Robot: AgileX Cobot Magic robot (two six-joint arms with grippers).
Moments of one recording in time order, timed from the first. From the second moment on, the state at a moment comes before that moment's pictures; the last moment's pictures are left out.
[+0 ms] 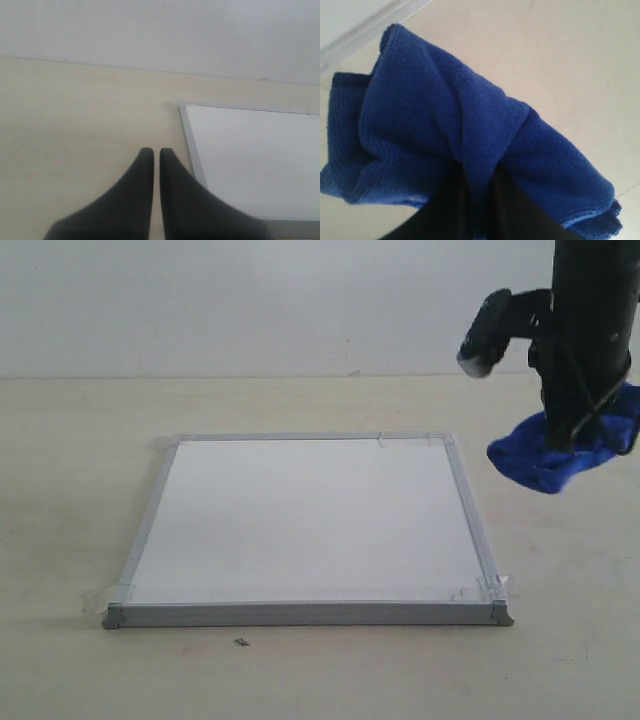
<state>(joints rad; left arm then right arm) 0.03 0.00 0.00 -0.19 0.30 0.07 0.19 1.82 -1.49 -0.33 1.22 -0.66</state>
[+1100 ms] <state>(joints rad) 0.03 0.00 0.00 -0.19 0.30 0.07 0.19 2.04 -1.38 -0.33 0.86 -1.65</state>
